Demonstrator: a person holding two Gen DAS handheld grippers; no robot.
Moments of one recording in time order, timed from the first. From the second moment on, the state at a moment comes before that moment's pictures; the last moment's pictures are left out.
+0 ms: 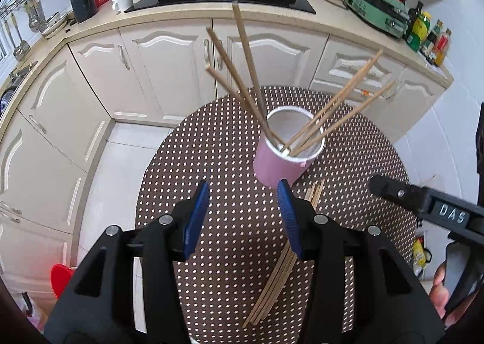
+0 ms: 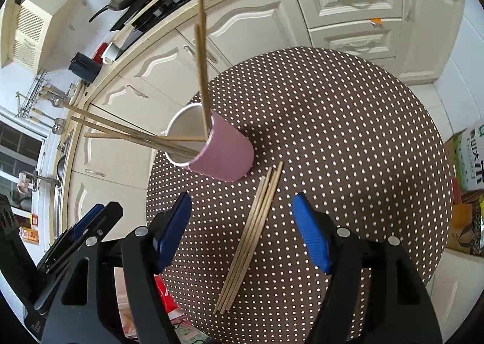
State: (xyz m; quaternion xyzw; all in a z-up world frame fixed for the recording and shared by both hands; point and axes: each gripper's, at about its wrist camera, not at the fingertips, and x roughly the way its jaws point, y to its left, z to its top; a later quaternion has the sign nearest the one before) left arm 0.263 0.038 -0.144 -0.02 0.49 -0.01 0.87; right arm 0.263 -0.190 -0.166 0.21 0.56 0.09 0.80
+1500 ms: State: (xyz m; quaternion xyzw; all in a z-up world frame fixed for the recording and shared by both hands) left arm 0.304 0.024 -0.280 0.05 0.62 -0.18 0.76; right arm 0.239 -0.121 -0.285 0.20 0.63 -0.06 0.75
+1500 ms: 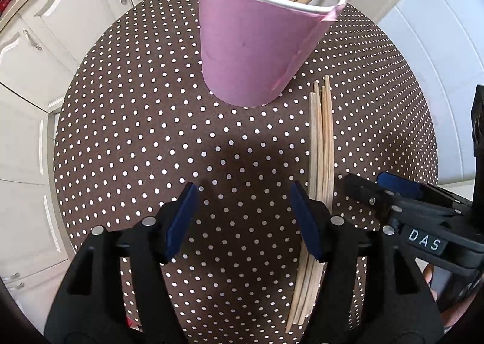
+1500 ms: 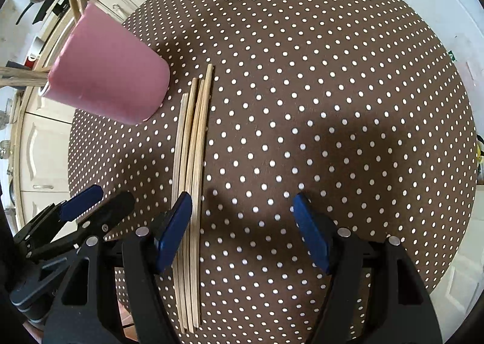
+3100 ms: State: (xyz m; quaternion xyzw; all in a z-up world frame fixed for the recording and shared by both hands) left arm 0.316 -0.028 -0.301 0.06 0.65 -0.15 0.74; right arm 0.301 -0.128 -0.308 0.22 0.63 0.06 0.74
